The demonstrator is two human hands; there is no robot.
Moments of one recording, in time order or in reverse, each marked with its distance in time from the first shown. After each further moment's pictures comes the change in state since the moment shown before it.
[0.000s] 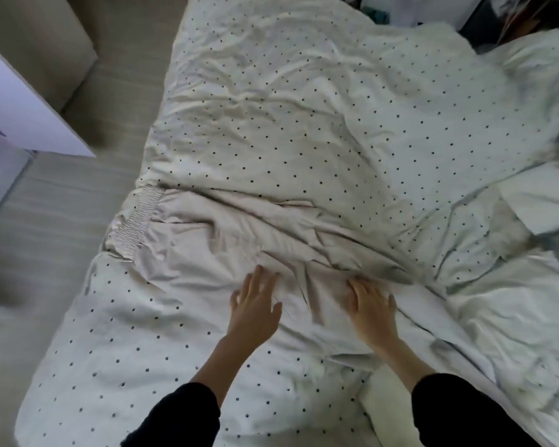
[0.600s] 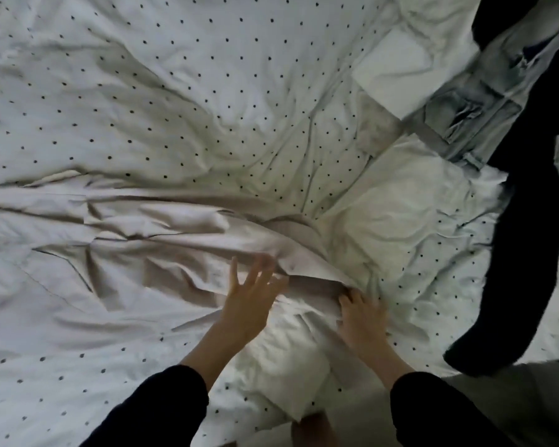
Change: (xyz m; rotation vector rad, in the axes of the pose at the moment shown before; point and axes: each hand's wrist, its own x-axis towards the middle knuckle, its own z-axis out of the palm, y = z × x) left_hand 0.011 0.227 0.201 0.729 -0.101 0.578; right_hand -0.088 0.299 0.050 -0.090 -0.328 0.215
